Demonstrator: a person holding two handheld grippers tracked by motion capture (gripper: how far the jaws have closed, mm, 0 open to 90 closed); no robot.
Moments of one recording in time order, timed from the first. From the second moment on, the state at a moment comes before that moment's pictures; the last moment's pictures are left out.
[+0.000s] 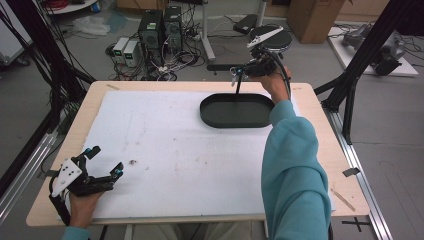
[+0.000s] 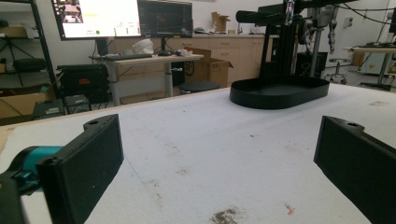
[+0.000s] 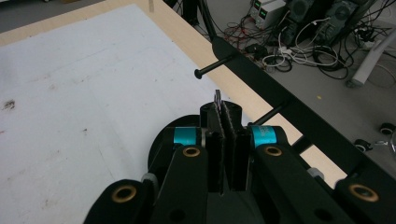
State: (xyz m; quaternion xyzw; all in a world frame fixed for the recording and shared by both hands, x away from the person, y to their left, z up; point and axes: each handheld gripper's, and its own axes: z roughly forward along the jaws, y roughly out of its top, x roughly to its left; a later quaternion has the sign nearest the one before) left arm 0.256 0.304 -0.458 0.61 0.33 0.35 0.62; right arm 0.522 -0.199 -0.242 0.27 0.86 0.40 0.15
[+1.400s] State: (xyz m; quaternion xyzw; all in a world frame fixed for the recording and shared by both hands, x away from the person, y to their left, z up) left arm 0.256 0.305 -0.458 0.61 0.33 0.35 0.63; right arm 0.544 -0.200 -0.263 0.30 0.87 0.37 0.15
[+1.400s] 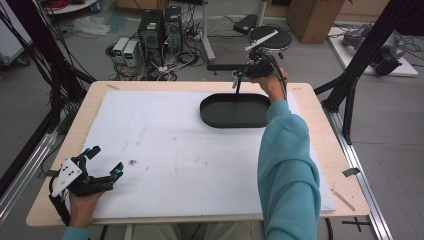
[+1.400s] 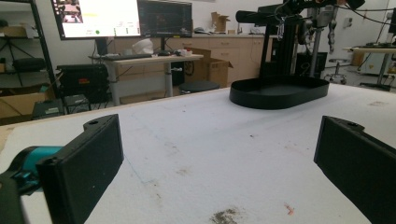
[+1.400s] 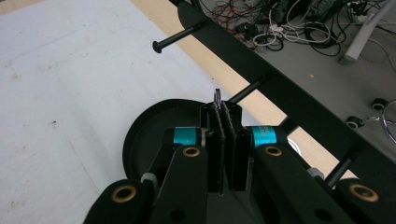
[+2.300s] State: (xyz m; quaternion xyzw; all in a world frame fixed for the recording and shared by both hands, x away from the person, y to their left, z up) left arm 0.256 0.305 -0.458 0.61 0.33 0.35 0.63; right arm 0.553 -0.201 -0.268 0.31 0.86 0.37 0.18
